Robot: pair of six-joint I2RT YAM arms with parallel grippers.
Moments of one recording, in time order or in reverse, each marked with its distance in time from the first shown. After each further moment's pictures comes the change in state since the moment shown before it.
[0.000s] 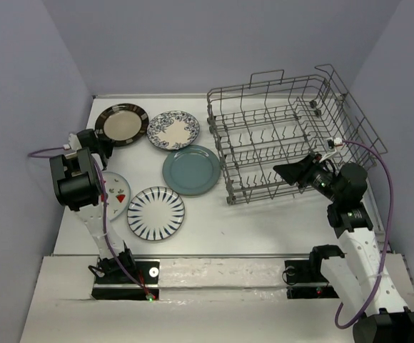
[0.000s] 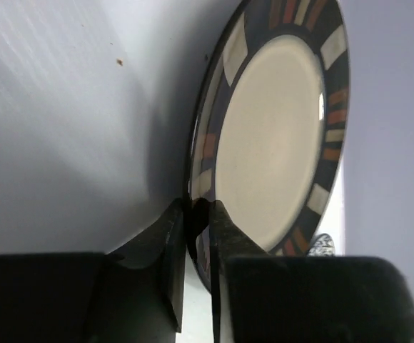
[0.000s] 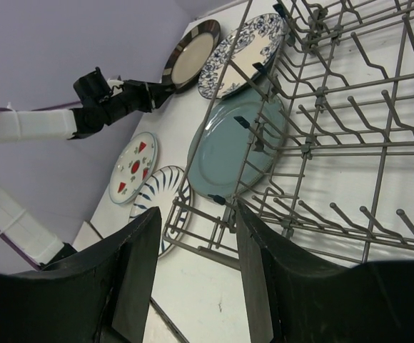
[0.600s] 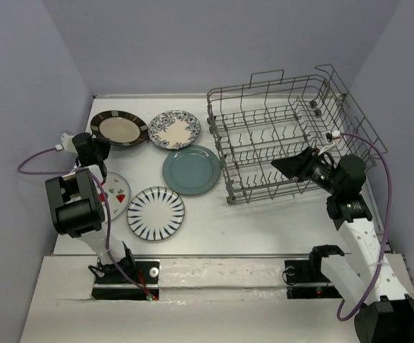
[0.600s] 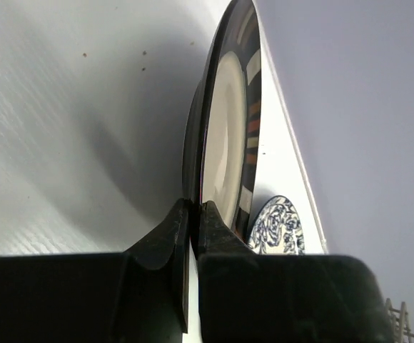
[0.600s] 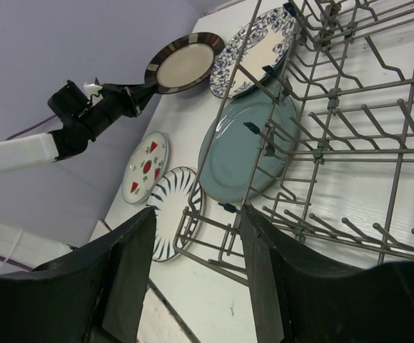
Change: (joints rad) left arm -0.004 -0.292 -0.237 0.106 -0.035 0.019; right arm 0.000 0.079 0.047 0.026 -0.030 0.035
